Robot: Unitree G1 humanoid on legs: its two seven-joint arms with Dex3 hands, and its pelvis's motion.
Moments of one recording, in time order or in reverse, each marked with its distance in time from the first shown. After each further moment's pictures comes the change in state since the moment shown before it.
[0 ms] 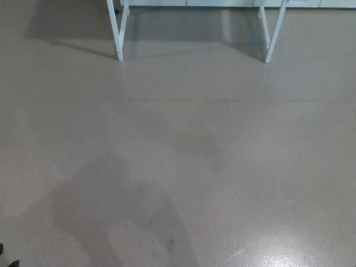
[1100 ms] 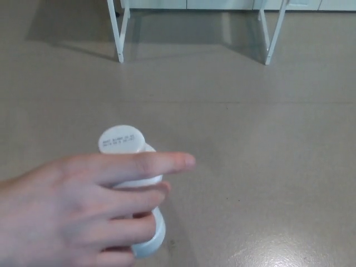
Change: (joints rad) left_arm 0.119 -0.019 0.023 -0.139 -0.057 -0.139 -0.124; right_arm 0.018 -0.001 0.025 0.034 0.001 -0.063 0.013
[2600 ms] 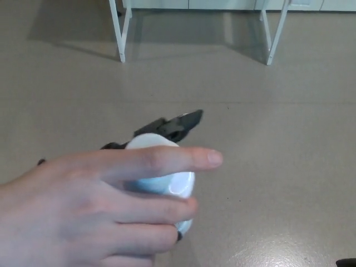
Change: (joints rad) left_arm 0.037 0.070 -0.463 -1.519 -0.160 0.322 -0.228; right_arm 0.008 0.001 0.131 -0.018 -0.053 -0.040 -0.006
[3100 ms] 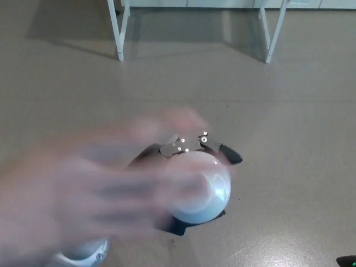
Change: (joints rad) left_arm -0.034 -0.191 -0.152 0.115 0.230 0.118 0.182; right_arm 0.008 -0.011 0.007 -0.022 -0.014 -0.018 -0.017
